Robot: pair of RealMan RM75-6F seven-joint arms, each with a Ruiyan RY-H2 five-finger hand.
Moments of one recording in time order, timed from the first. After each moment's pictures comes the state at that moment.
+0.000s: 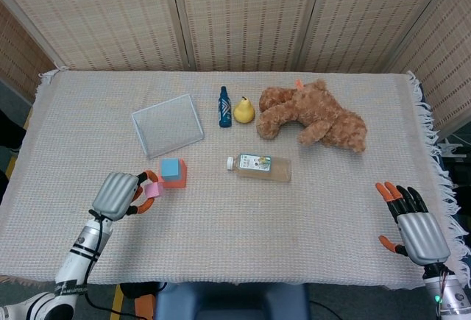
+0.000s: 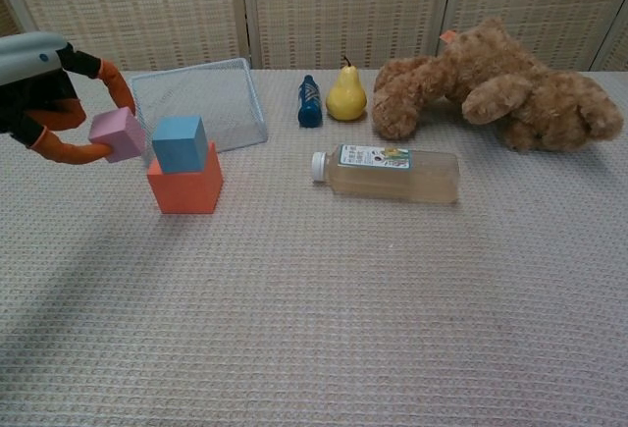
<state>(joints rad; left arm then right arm) -0.54 -1.28 -0.19 -1.86 1.19 1.13 0.37 0.10 -1.08 -0.01 -1.70 -1.52 1.37 -0.15</state>
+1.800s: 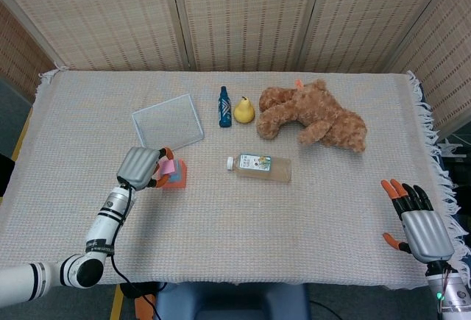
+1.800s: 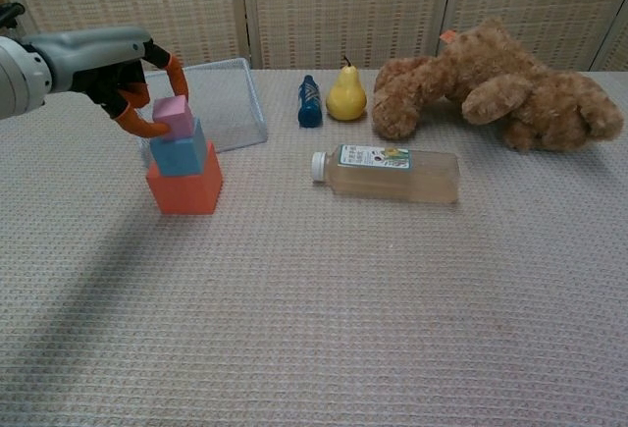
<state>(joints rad) -0.81 -1.36 -0.23 -1.71 0.85 1.04 0.51 0.10 -1.08 0.00 -1.70 -1.49 1.37 -0.16</state>
